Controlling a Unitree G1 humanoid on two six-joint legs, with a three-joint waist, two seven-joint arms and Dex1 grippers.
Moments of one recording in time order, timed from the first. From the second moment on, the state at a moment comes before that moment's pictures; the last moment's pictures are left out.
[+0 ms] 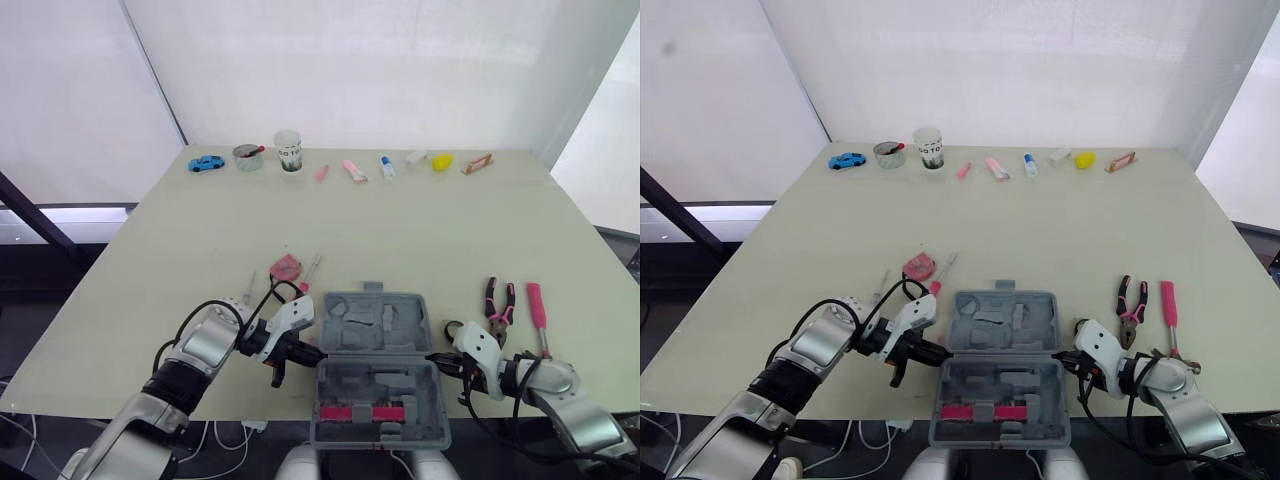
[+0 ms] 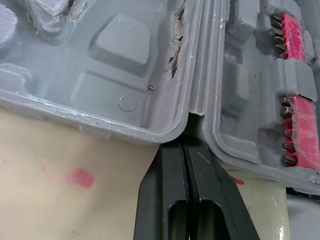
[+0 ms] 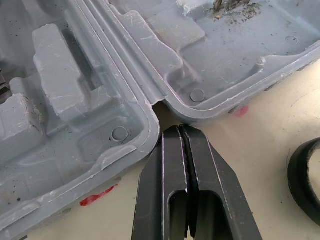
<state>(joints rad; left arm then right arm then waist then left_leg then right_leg) -0.47 0.63 -0.37 0.28 -0.07 0.45 -1.37 -0.01 -0.58 0.16 -0.07 0.12 0.24 0.89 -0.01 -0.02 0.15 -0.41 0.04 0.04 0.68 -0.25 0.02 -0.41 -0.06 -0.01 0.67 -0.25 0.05</state>
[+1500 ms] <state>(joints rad) -0.46 0.63 -0.37 0.27 -0.07 0.44 -1.38 0.02 -0.58 0.17 -0.10 0.12 0.26 0.90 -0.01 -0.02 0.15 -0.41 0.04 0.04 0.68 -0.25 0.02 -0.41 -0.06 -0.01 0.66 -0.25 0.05</state>
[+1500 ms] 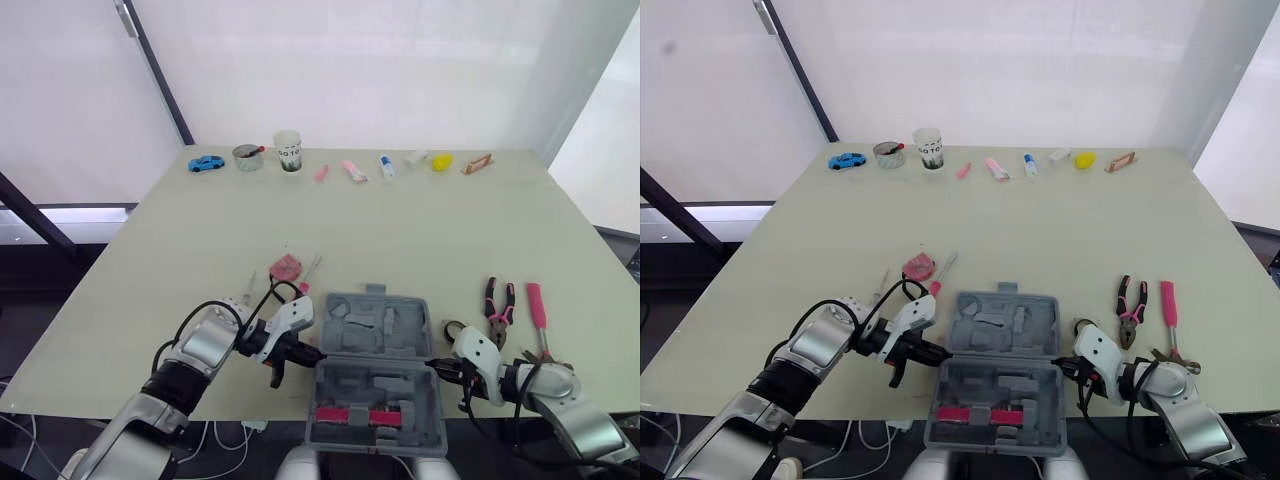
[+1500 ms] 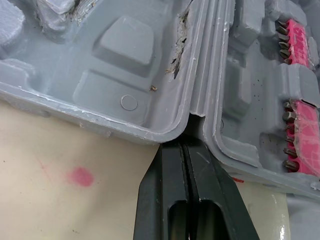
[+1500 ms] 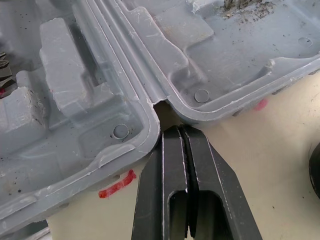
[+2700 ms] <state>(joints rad) -0.46 0.64 -0.37 0.27 -0.08 0.46 -1.39 0.01 -0.61 0.17 -0.07 0.11 0.21 0.88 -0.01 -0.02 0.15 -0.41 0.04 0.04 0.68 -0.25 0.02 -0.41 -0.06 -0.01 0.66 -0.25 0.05</state>
